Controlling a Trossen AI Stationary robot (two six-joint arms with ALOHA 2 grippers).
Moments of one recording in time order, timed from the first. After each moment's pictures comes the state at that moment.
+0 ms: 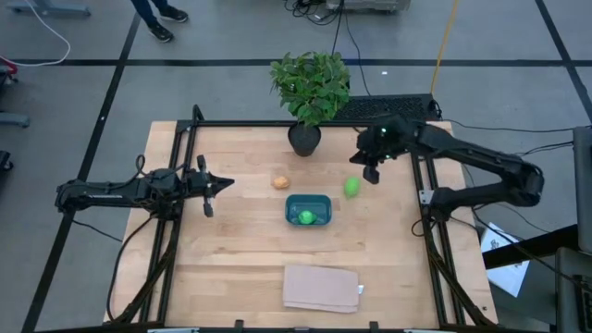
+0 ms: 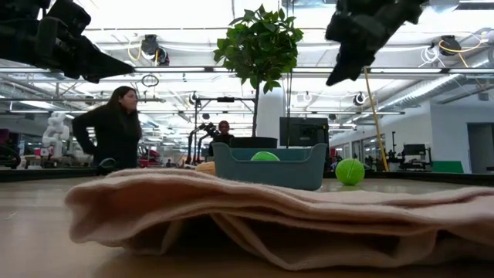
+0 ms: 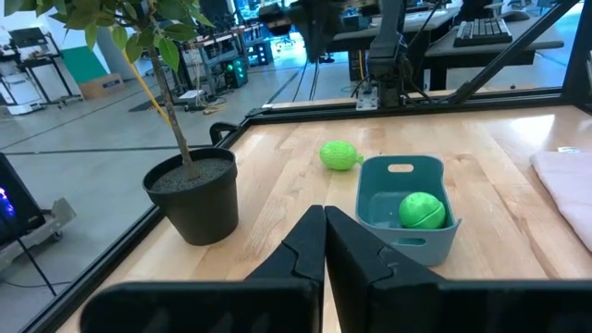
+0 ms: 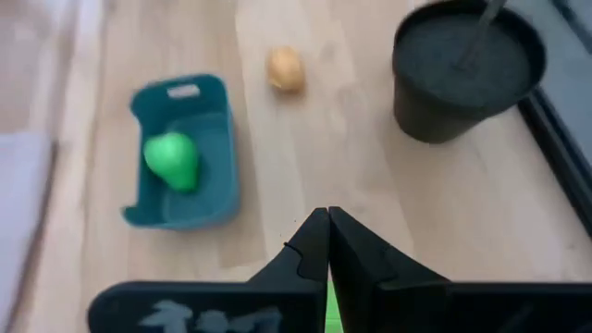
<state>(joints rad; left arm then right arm) 0.03 0.26 0.17 -0.03 -0.18 0.13 -0.51 1.16 0.98 -0.66 -0.29 -0.19</state>
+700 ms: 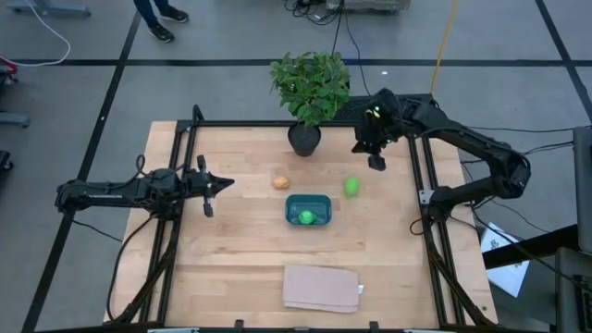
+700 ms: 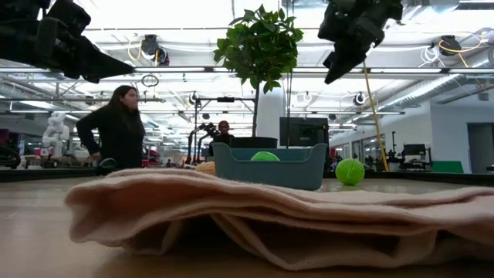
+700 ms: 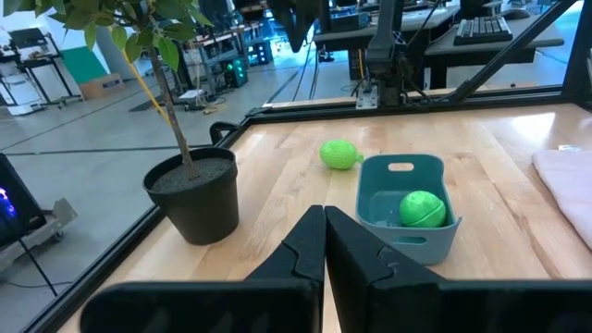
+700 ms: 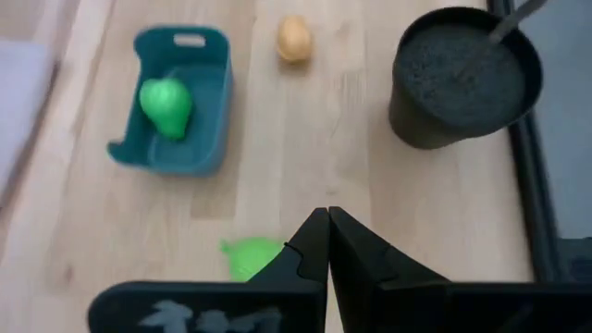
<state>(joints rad) 0.03 0.26 0.17 -0.04 -0.18 0.13 -0.63 1.31 1.22 -0.92 -0.40 -0.57</state>
